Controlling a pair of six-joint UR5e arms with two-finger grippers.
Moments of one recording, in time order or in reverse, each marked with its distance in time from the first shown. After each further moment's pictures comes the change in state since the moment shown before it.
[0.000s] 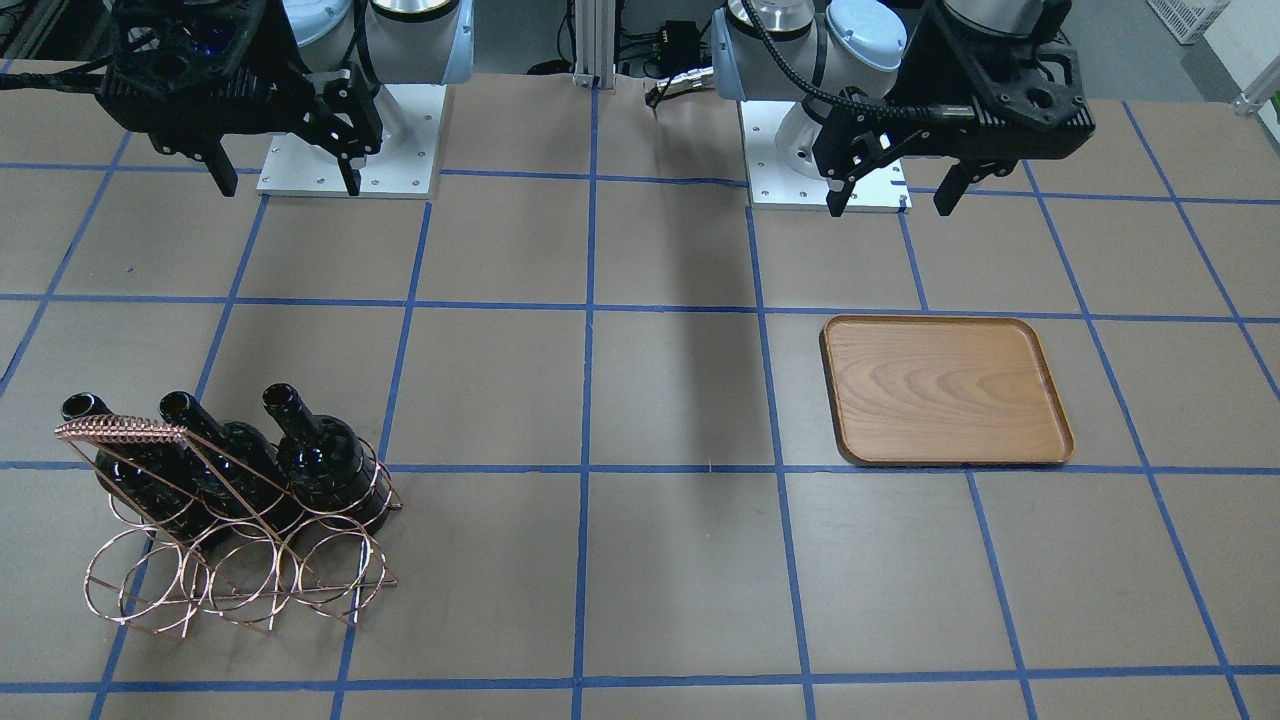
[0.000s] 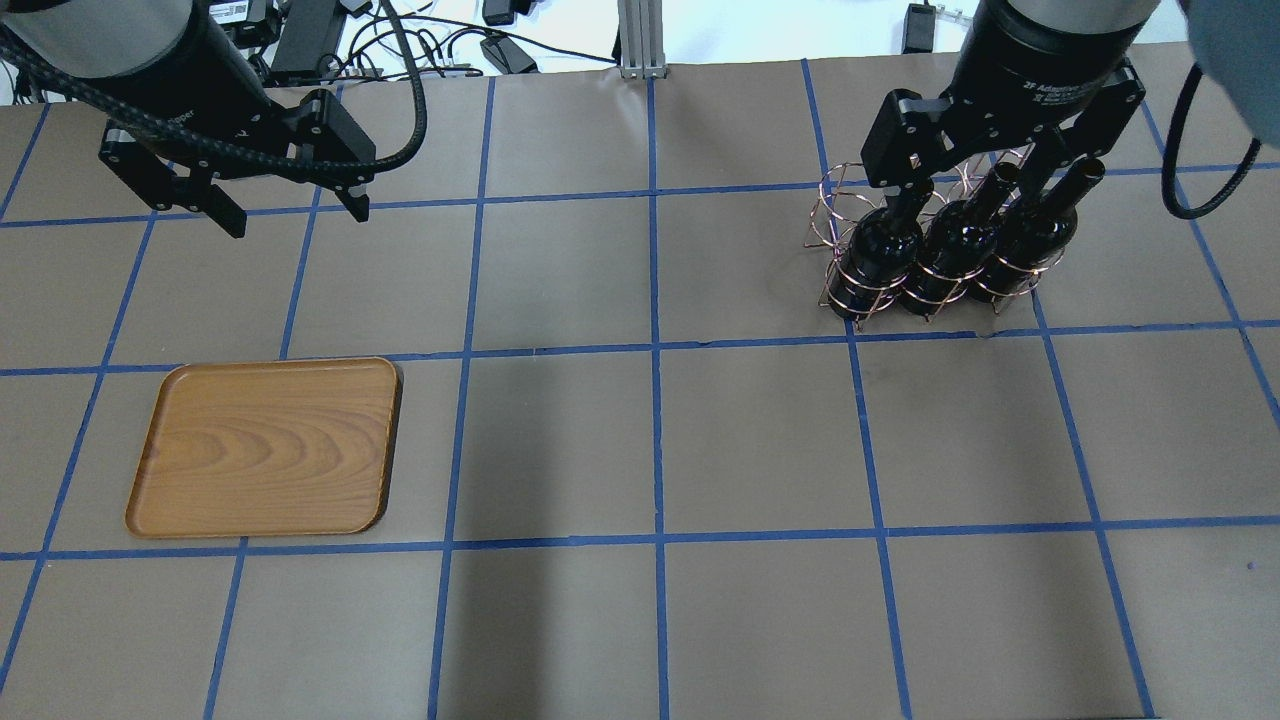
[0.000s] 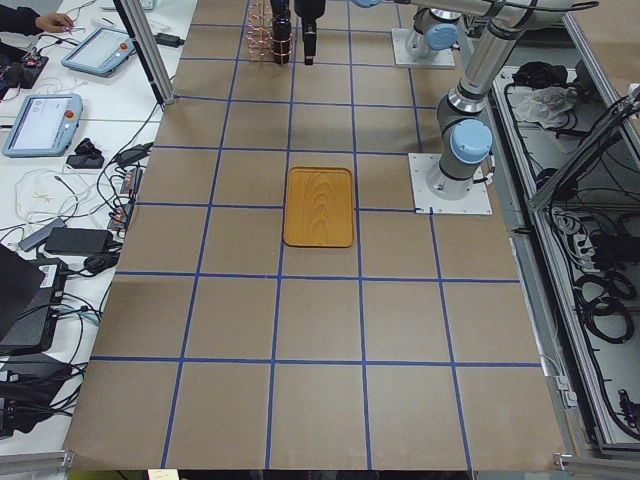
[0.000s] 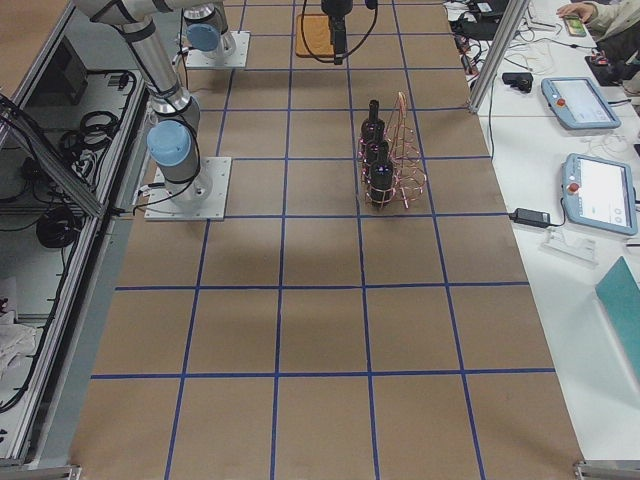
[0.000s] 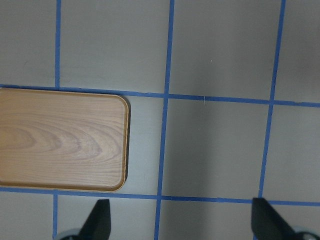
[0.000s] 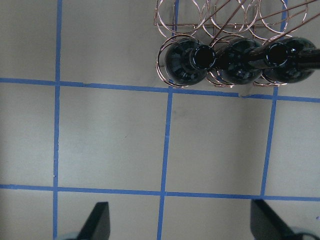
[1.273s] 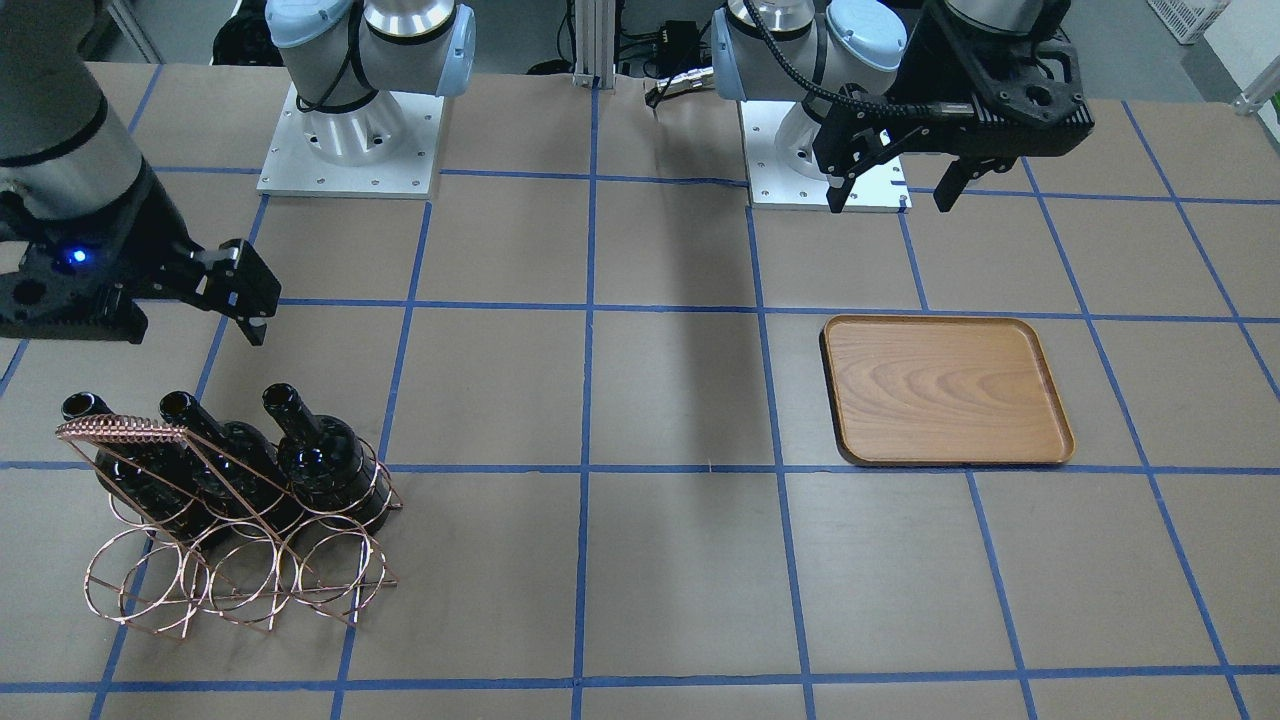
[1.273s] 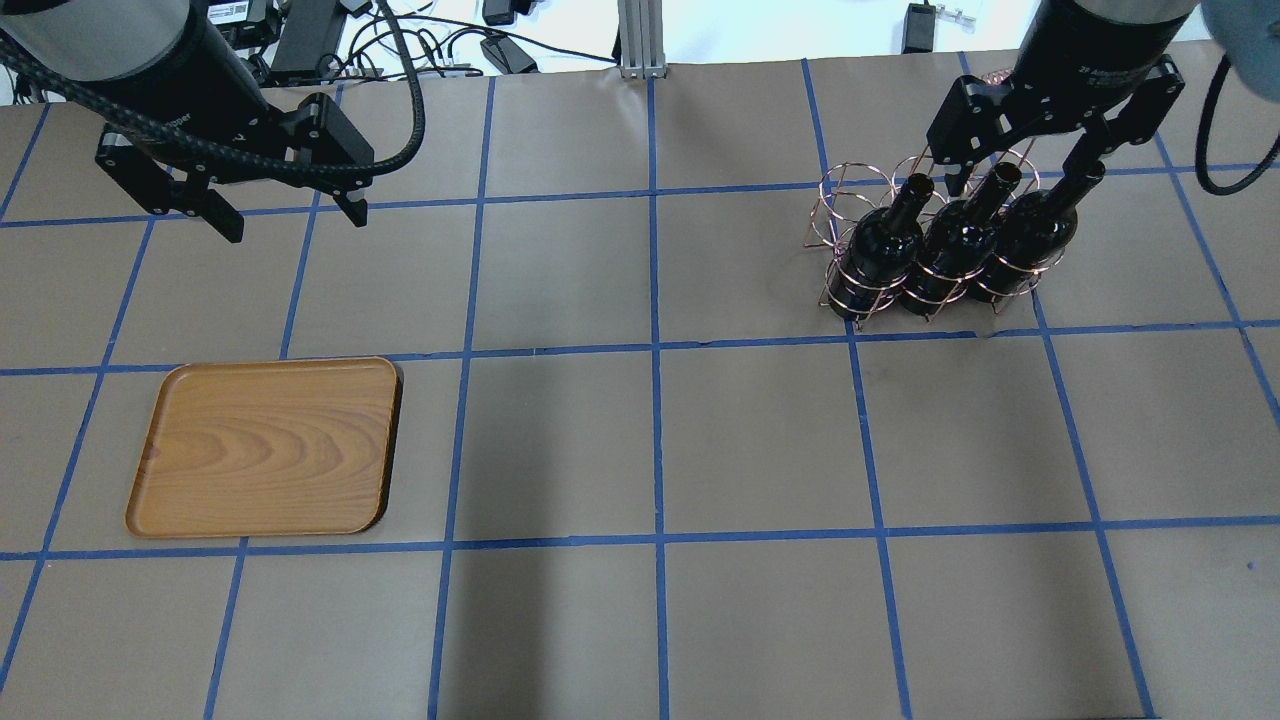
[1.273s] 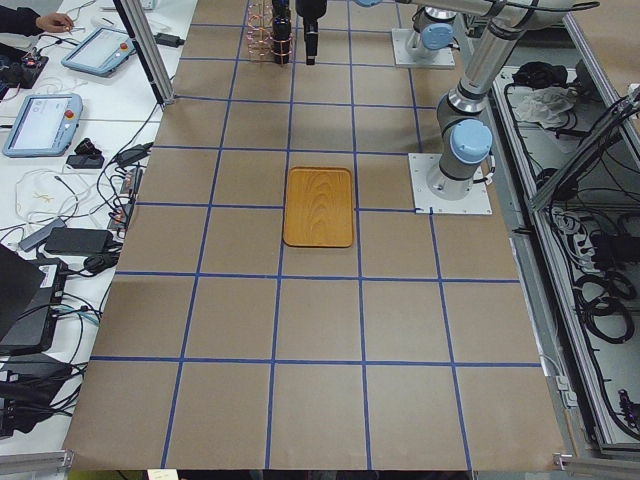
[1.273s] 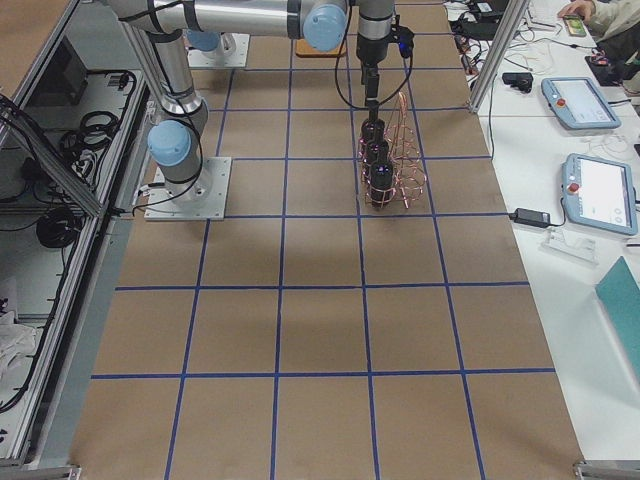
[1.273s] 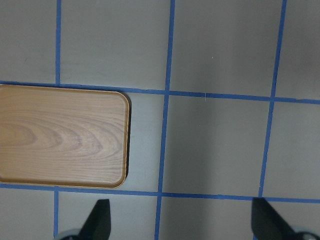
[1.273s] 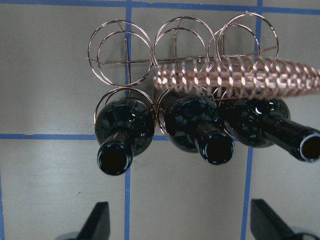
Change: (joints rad) left arm 0.001 0.003 0.000 -0.012 0.002 0.000; right arm -0.156 0.185 0.011 -0.198 0.000 -0.115
